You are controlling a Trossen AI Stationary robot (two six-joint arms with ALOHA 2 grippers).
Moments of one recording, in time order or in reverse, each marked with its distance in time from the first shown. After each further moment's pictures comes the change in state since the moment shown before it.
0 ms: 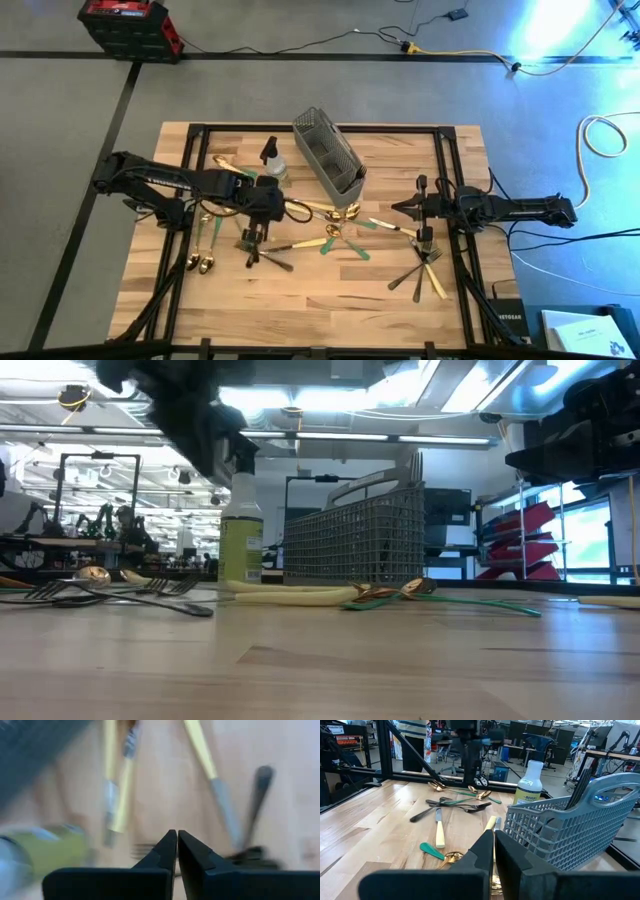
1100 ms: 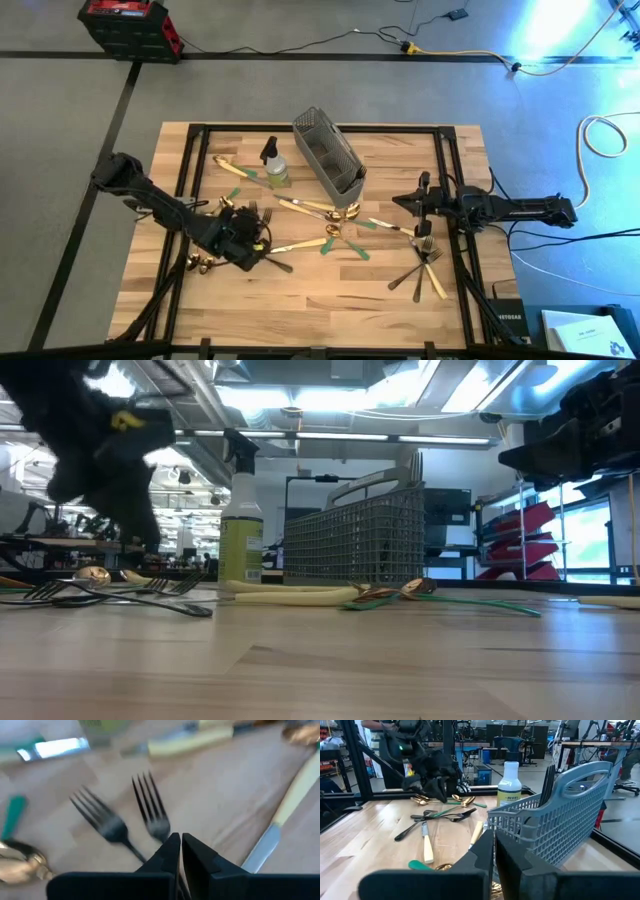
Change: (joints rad) left arm -0.369 0.000 -0.421 0.300 -0.544 -1.383; right arm 0.000 0.000 0.000 0.038 0.108 0.127
